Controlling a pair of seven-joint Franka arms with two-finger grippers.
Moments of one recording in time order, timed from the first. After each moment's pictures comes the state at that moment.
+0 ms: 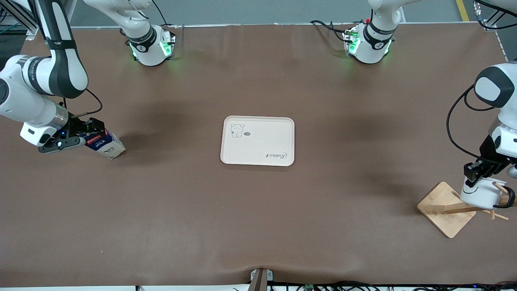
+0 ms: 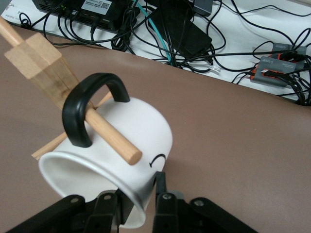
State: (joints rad) left arm 0.29 0.18 -0.15 -1.98 0.02 2.66 -0.14; right arm -0.08 0.05 -0.08 -2.22 -0.02 2.19 -0.42
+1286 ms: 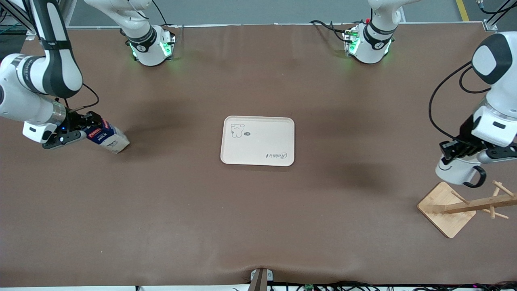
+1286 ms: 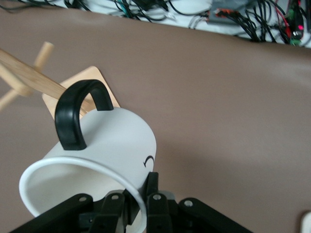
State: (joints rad) left arm 0.29 0.06 -0.32 -1.88 0.02 2.20 -0.17; right arm -0.11 0.05 -0.09 -2.19 0.05 2.00 -0.52
